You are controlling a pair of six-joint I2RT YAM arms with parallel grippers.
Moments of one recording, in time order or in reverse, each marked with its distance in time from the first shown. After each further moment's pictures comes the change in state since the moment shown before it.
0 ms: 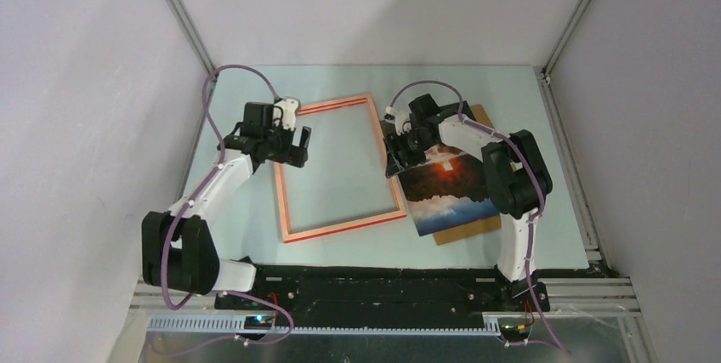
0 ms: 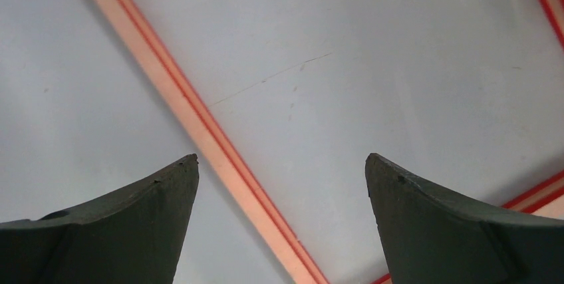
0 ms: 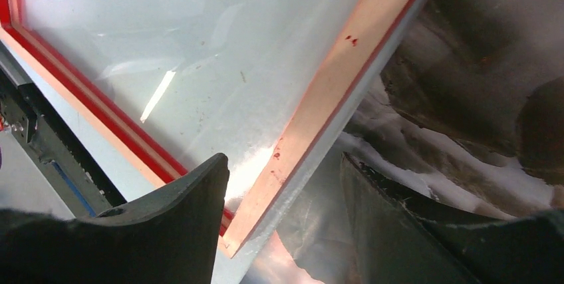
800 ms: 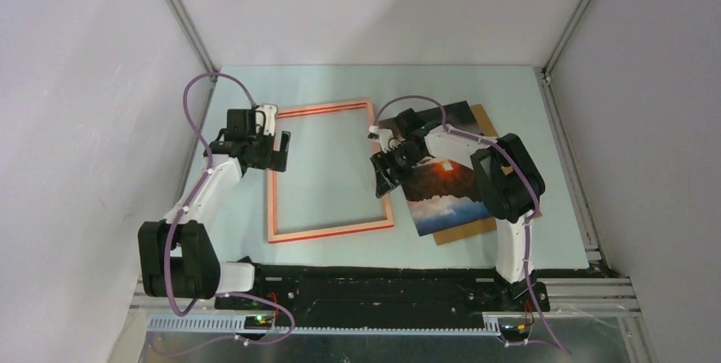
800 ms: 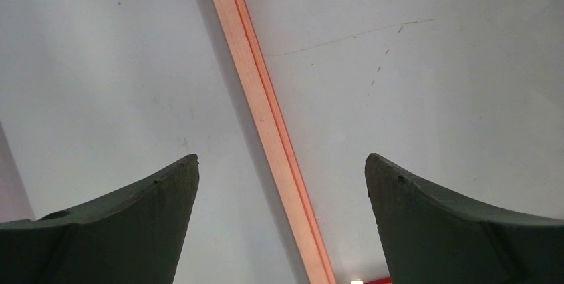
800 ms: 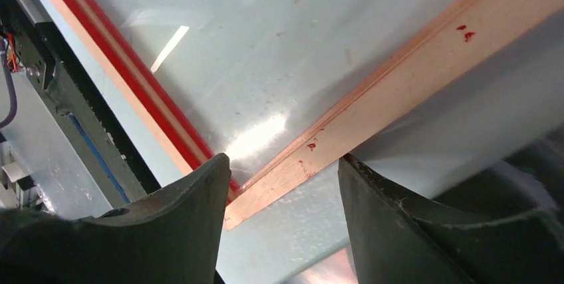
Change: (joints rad) left arm 0.146 -0.040 -0.050 -0.051 -0.095 0.008; right arm 0.103 0.000 -0.058 -0.021 -0.074 -0.024
